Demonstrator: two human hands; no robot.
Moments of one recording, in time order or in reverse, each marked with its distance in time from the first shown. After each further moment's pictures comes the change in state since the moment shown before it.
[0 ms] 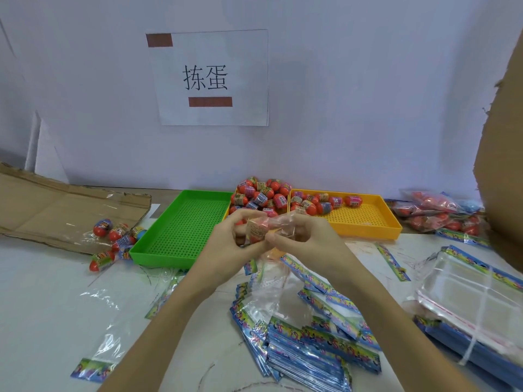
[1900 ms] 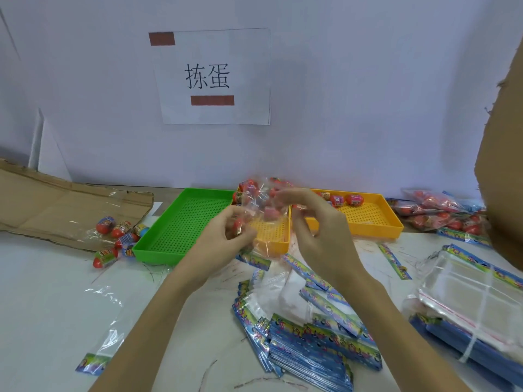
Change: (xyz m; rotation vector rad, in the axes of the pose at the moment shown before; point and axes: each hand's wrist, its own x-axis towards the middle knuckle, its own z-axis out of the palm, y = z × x) left_hand 0.005 -0.006 -0.023 0.086 0.004 -0.098; right_hand -0.001 -0.006 0.003 -0.336 0.316 -0.487
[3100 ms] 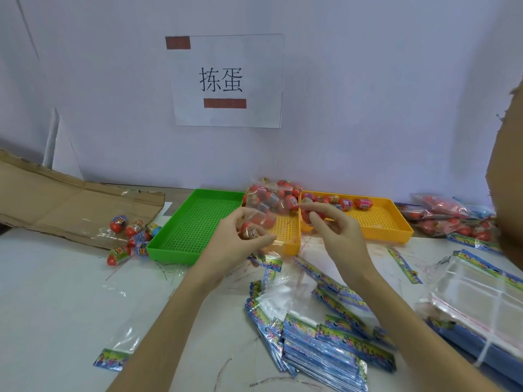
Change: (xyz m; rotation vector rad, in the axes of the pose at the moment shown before) left_hand 0.004 -0.008 0.000 -0.088 0.034 -0.011; right_hand -0.003 0.030 0.005 0.292 0.041 0.370
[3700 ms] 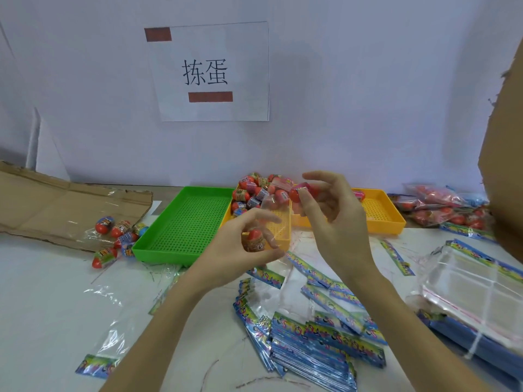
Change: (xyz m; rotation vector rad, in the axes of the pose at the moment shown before) left_hand -0.008 0.009 0.016 0.172 -0.207 0.207; right_hand -0.005 -0.030 -0.001 -0.013 0.117 -0.276
